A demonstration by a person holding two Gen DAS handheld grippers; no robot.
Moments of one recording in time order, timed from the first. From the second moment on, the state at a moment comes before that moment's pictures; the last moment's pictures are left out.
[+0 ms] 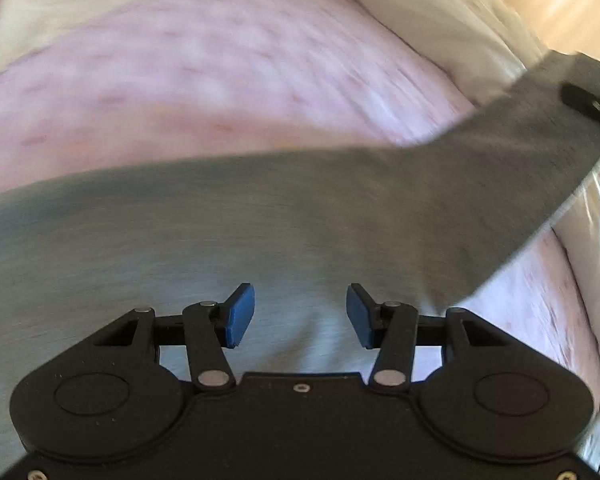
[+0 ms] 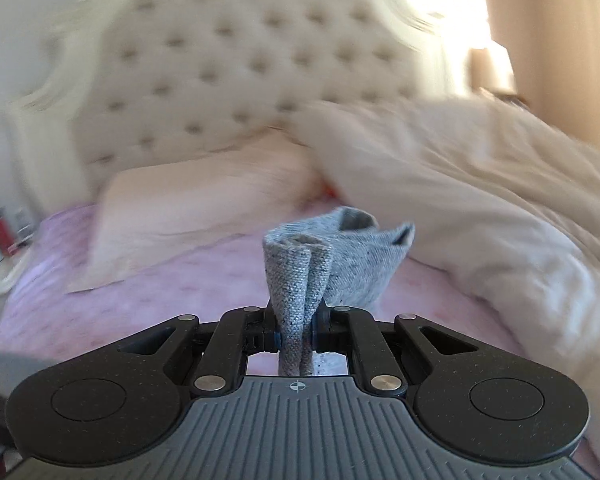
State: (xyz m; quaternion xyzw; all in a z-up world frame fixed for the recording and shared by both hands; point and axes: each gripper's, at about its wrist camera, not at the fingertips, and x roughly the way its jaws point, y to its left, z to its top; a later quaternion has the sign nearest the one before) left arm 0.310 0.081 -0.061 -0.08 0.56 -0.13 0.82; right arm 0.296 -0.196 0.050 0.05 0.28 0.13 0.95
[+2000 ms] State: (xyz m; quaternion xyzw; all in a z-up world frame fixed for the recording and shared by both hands) left arm 0.268 0.209 -0.088 -0.14 0.56 -0.02 0.82; right arm 0.338 -0.110 -0.112 0.05 0.41 0.12 0.90
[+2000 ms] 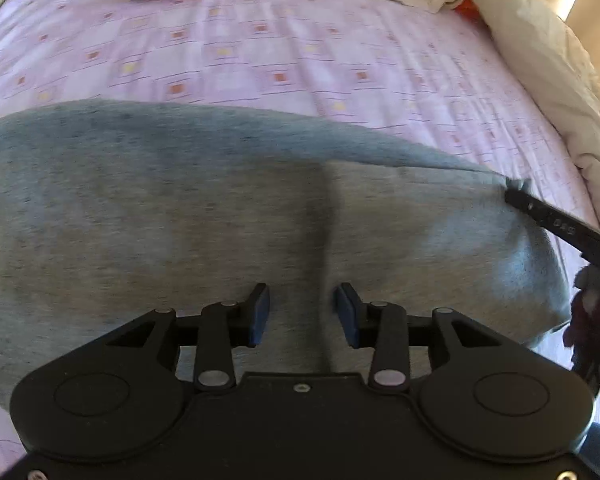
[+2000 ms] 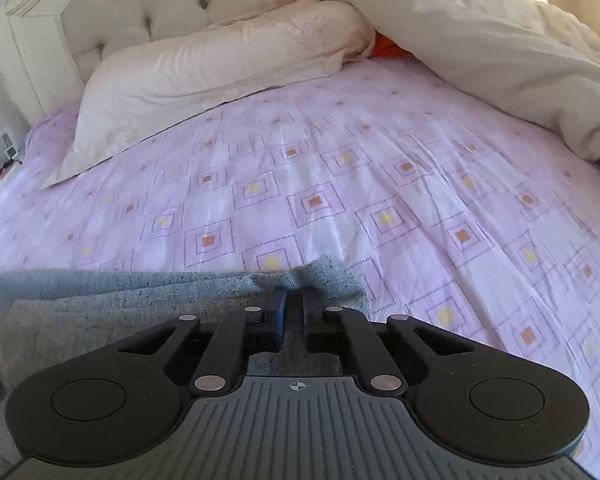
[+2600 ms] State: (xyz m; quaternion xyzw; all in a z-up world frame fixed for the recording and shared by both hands) left arm 0.183 0.235 -0.083 -0.11 0.62 -0.03 0.78; right arm 0.187 0.014 -0.098 -0.04 0.48 0.28 0.83
